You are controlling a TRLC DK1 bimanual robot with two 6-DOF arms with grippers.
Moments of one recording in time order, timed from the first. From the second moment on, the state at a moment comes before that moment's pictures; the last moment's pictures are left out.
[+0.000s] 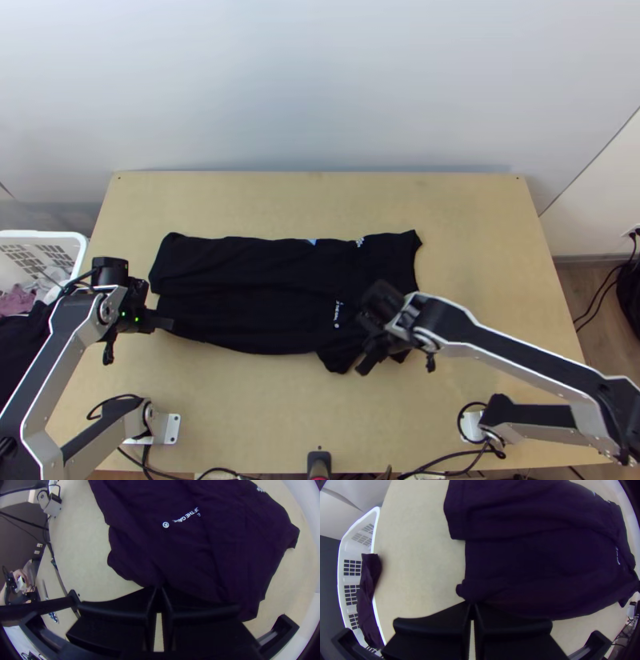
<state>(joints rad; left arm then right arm) 0.13 1.09 0.72 -0.87 -0.09 0.22 0.94 1.36 0.96 -0.81 -0.13 0.13</state>
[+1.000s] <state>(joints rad) 0.09 1.52 1.19 -0.73 -0.10 -0.03 0.51 1.65 1.33 -0.80 -0.21 0.05</state>
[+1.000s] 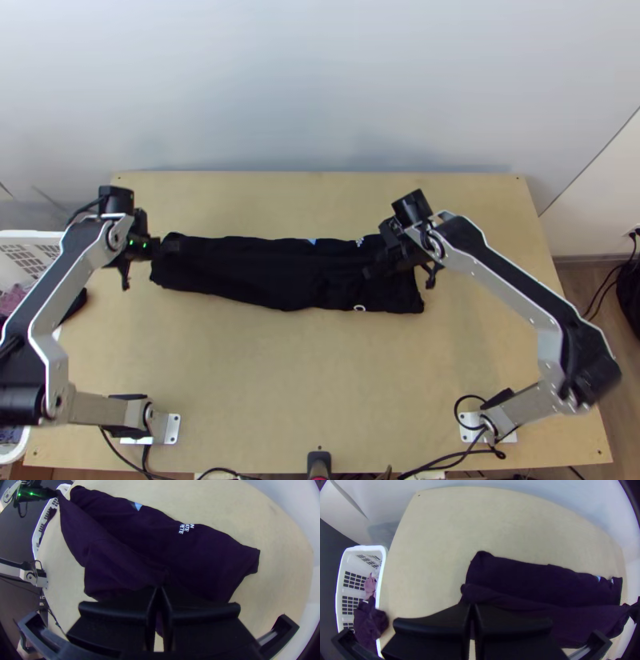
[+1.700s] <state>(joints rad) 0.04 1.81 1.33 -0.57 -0.12 -0.16 0.42 1.97 1.55 -0.76 -0.23 0.07</state>
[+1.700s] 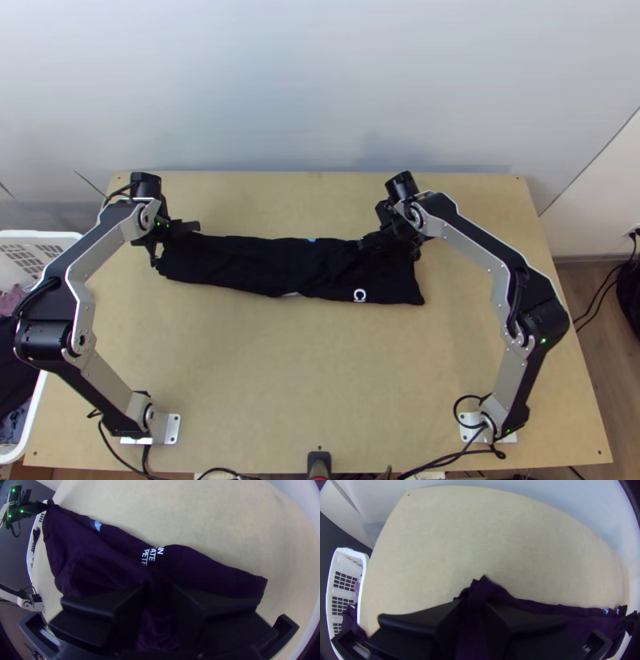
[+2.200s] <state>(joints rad) 0.07 1.71 1.29 -0.69 -0.11 -0.17 0.43 1.87 1.61 -0.76 -0.24 0.18</state>
